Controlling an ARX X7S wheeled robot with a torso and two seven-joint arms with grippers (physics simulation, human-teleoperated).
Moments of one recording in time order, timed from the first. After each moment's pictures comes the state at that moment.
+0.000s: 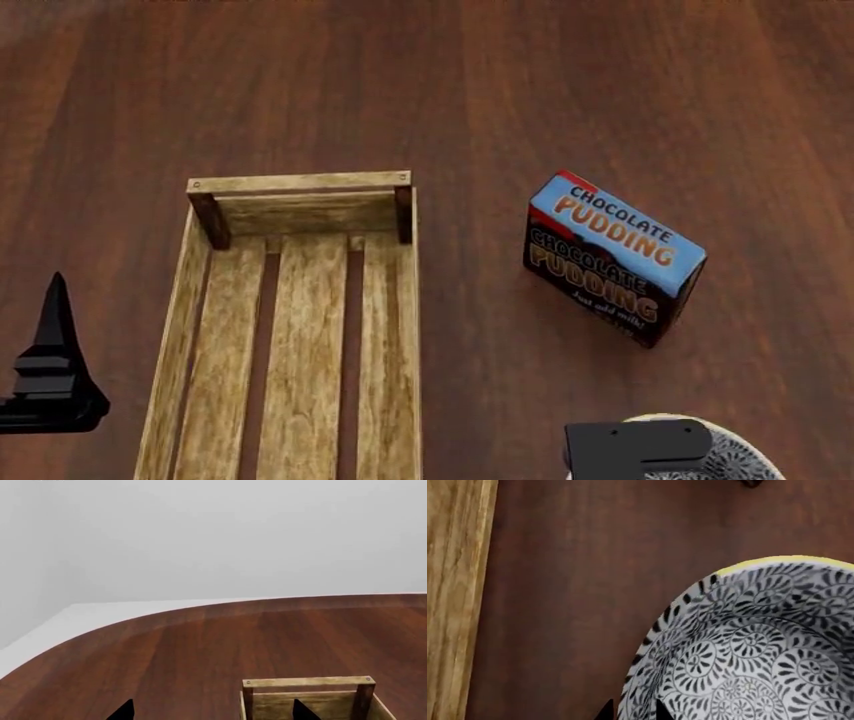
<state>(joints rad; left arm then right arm) -0.18 -0.38 0.04 0.56 -0.38 -0.46 -0.32 0.46 0.46 -0.29 -0.15 1.04 1.15 0.66</state>
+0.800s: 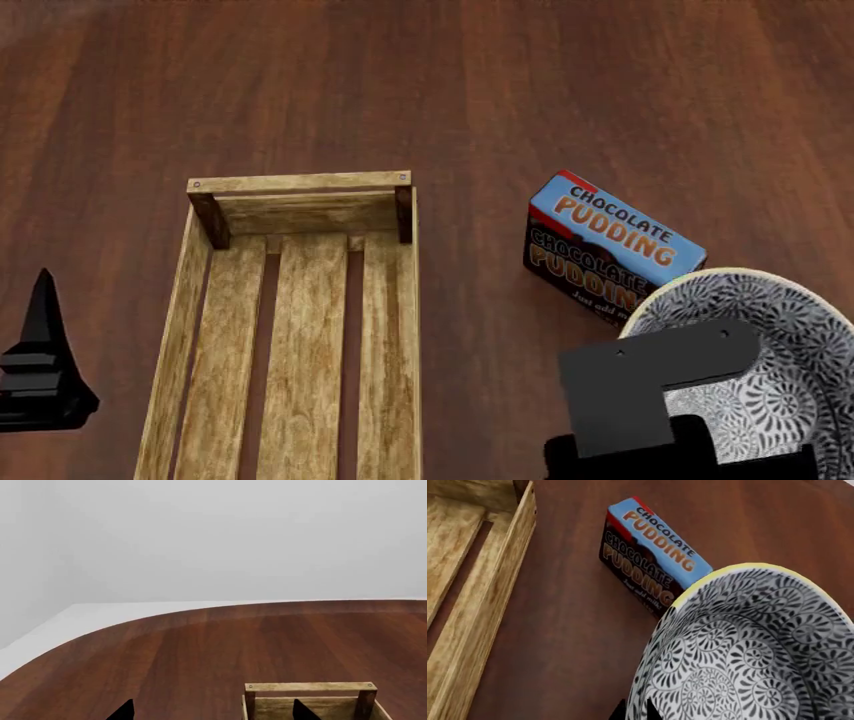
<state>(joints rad) -0.17 -0.40 0.02 0.58 -0.41 -0.46 -0.33 0.63 0.52 -0.18 -0.53 1.48 1.45 1.23</state>
